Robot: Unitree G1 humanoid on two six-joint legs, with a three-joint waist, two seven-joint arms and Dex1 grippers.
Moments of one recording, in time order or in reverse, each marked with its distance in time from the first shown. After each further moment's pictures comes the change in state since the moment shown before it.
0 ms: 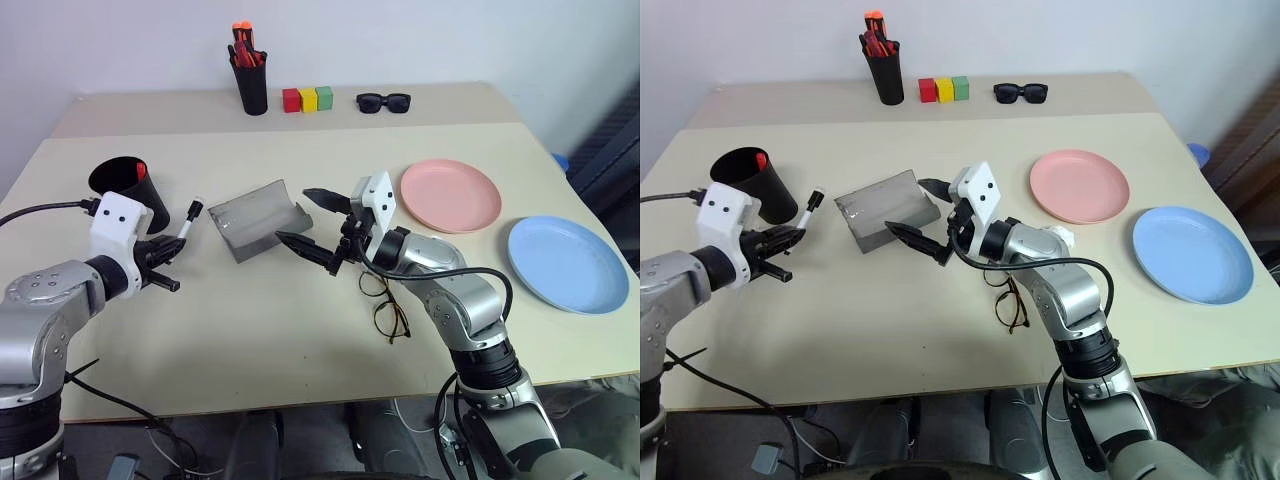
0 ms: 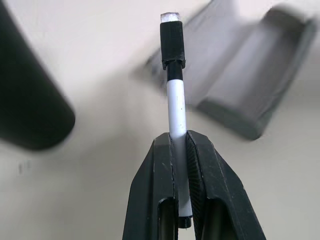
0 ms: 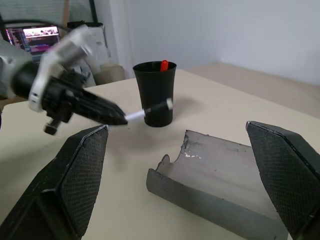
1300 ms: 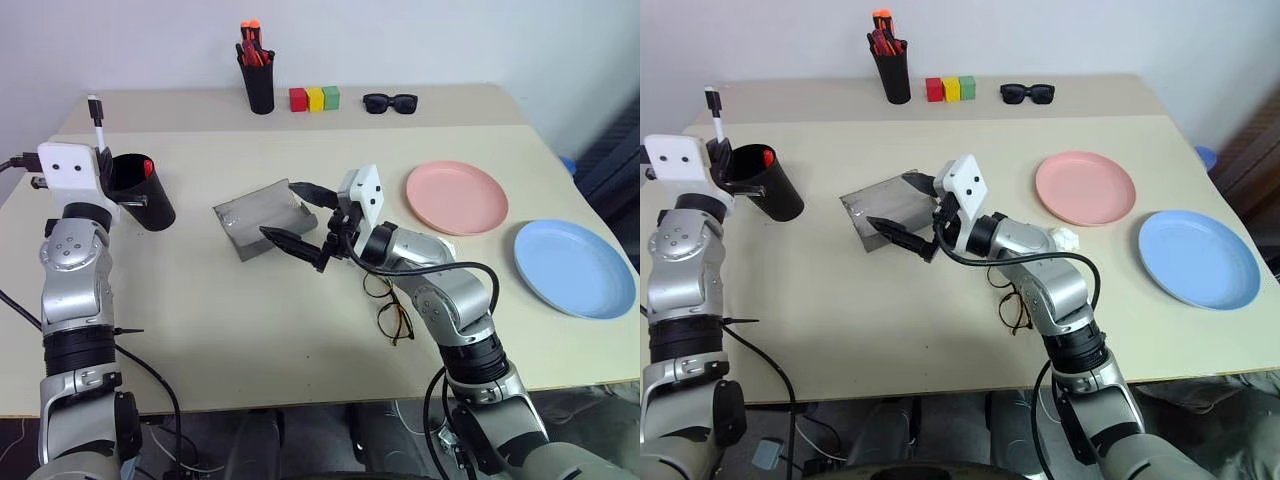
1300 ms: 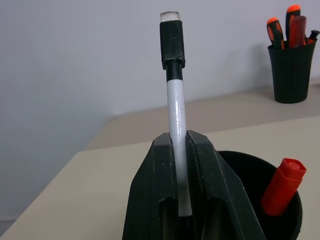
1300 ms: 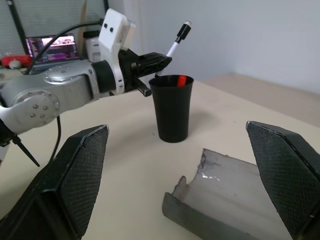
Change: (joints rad) left arm -0.317 -0.172 -0.041 0.716 0.334 -0.883 0.409; right arm -0.040 0.059 0.022 0.014 0.008 -0.002 -0.007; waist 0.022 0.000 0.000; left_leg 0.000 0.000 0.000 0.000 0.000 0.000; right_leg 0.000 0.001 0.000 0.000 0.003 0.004
